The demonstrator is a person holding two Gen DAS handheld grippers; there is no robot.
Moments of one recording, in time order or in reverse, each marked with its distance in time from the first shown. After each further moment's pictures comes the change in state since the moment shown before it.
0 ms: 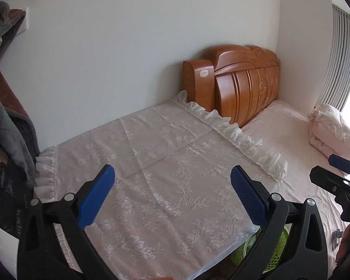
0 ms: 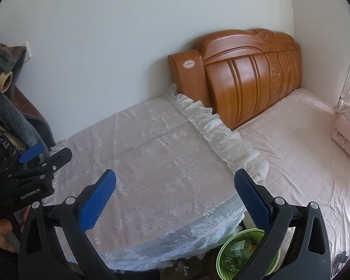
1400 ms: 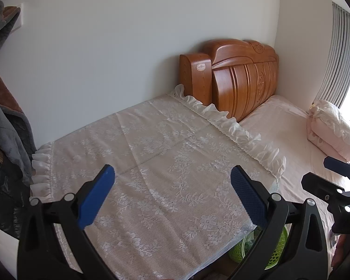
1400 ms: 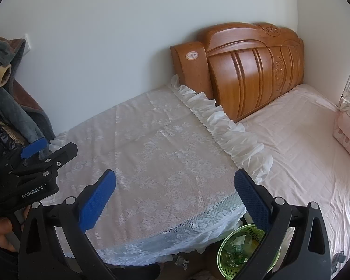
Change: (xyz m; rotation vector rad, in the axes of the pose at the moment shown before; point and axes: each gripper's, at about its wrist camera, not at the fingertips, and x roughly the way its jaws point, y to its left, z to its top) left arm 0.009 -0.005 -0.003 0.008 0.035 -0.018; right arm 0.006 0.009 -0.005 -0.007 0.043 -0.004
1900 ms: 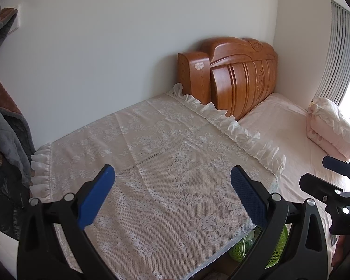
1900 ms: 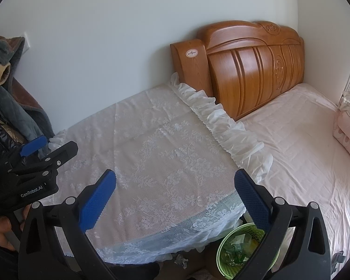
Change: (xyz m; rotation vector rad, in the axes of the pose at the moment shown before) left arm 0.002 -0.003 0.001 0.007 0.005 -0.001; right arm 0.003 -0.002 -0.002 -0.003 0.010 -0.004
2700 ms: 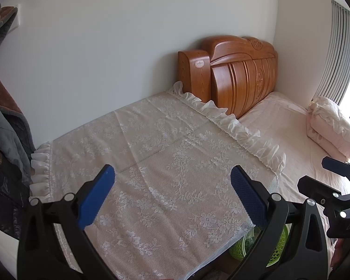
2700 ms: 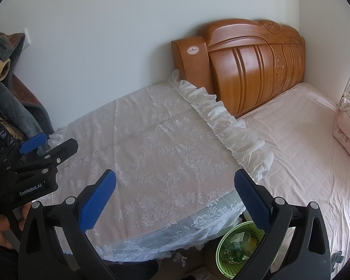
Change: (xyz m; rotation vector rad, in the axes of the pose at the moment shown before) left arm 0.002 0.004 0.000 0.003 0.010 -0.006; right arm 0.001 0.001 -0.003 -0.013 0.016 0.002
